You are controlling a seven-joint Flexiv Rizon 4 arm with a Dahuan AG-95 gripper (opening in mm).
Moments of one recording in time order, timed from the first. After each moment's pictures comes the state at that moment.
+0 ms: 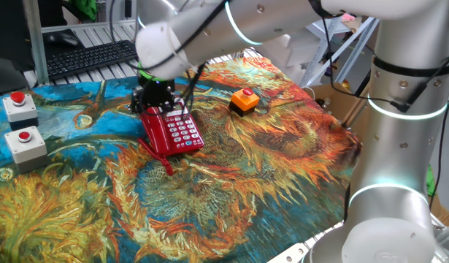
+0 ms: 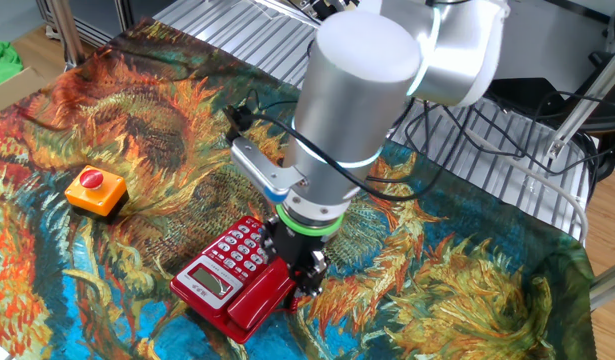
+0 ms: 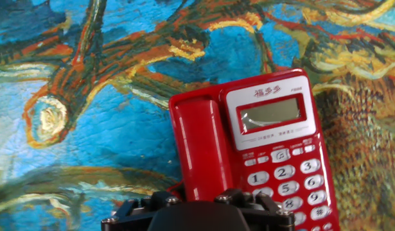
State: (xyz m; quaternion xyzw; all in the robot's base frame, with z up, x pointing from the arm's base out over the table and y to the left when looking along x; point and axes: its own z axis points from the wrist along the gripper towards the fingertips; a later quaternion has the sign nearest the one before) arm 0.618 0.111 0.095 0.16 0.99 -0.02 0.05
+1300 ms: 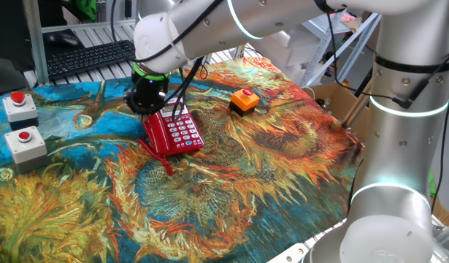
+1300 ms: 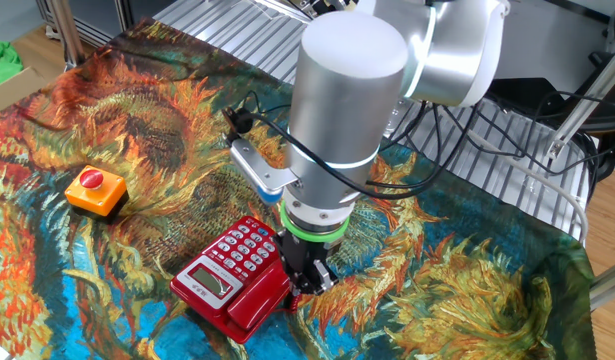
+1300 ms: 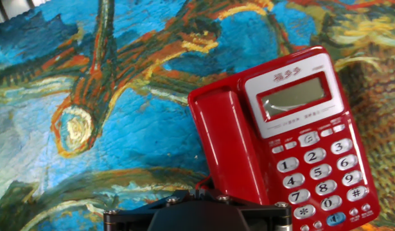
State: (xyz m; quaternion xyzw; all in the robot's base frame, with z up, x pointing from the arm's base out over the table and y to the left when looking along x) arm 0.622 0.132 0.087 0.21 0.98 0.03 0.05
